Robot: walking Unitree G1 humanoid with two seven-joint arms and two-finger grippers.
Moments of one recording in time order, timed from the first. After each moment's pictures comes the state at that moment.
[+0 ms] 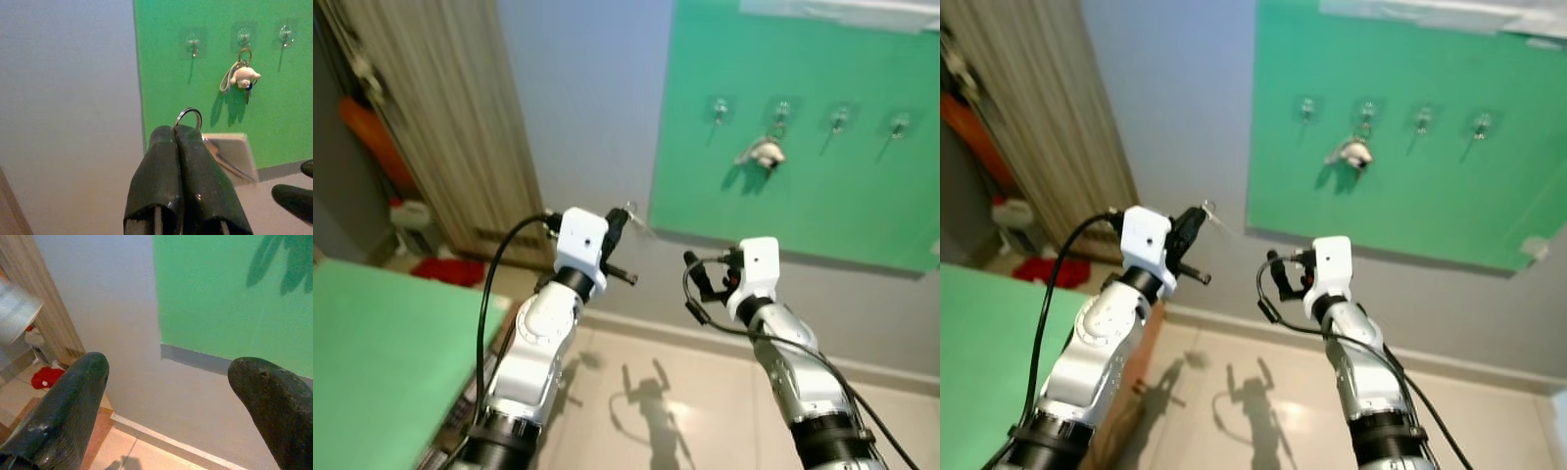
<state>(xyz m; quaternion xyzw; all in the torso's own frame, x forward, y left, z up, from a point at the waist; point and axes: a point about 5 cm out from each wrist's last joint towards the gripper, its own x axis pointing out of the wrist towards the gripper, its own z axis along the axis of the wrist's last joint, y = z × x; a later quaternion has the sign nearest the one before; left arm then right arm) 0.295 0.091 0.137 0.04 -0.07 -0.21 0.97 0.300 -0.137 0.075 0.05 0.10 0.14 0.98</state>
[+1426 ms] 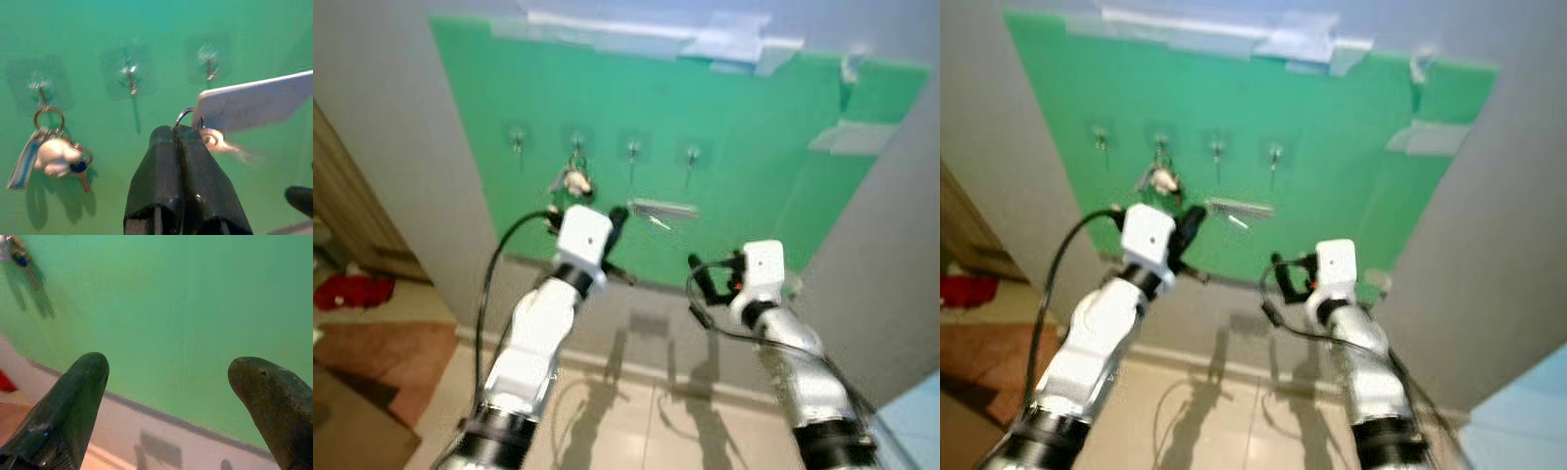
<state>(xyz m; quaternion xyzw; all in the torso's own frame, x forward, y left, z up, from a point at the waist) 0.298 0.096 0.137 0.07 -0.07 -0.21 0.97 0.296 -0.135 0.072 0.04 0.10 0.14 0.98</state>
